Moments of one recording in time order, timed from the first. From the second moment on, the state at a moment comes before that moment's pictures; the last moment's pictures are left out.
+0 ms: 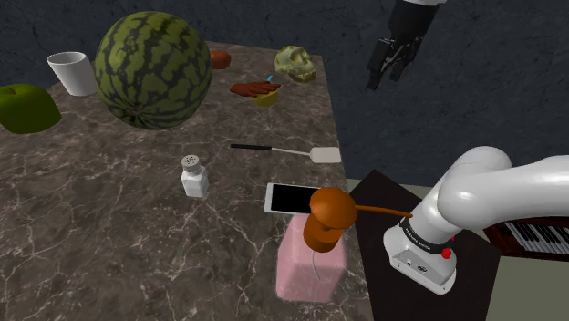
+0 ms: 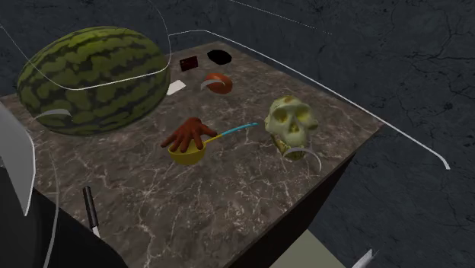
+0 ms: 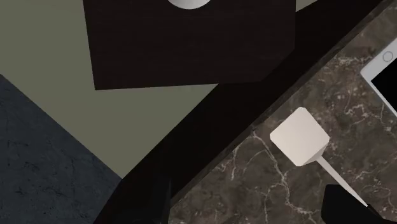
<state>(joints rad) -0.01 -0.83 0.06 -2.29 0.05 1.45 0.14</state>
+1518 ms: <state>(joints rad) 0.05 0.15 -0.10 -1.57 0.35 1.46 -0.25</state>
